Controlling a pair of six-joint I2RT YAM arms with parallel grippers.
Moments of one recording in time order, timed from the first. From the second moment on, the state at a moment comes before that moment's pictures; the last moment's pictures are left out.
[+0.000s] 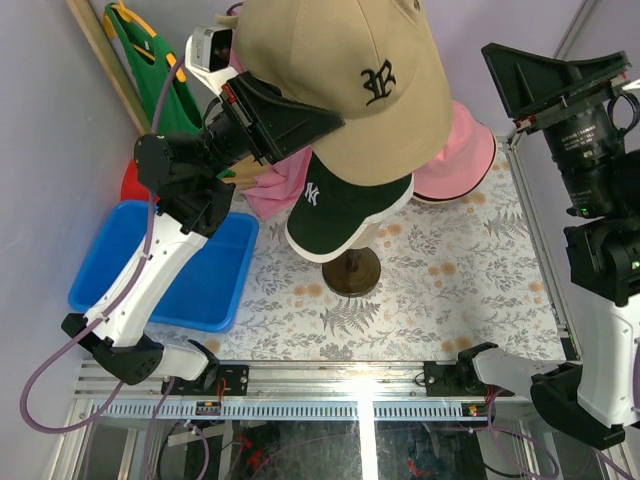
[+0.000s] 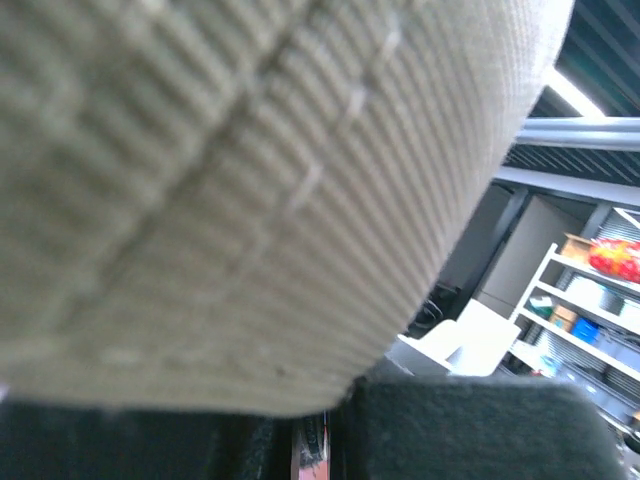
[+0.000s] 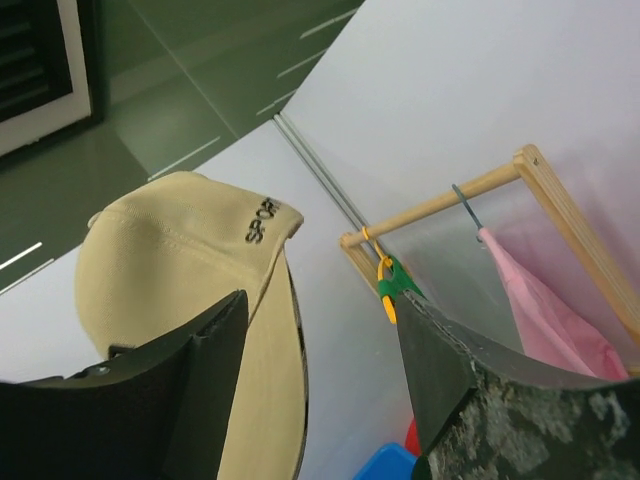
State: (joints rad) left arm -0.60 1.39 1.76 0.59 0.65 -1.27; right arm 0.34 1.15 2.00 -0.31 -0.13 0.87
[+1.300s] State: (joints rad) left arm -0.58 1.27 1.37 1.35 0.96 -2.05; right arm 0.34 1.22 1.66 0.26 -0.56 1.61
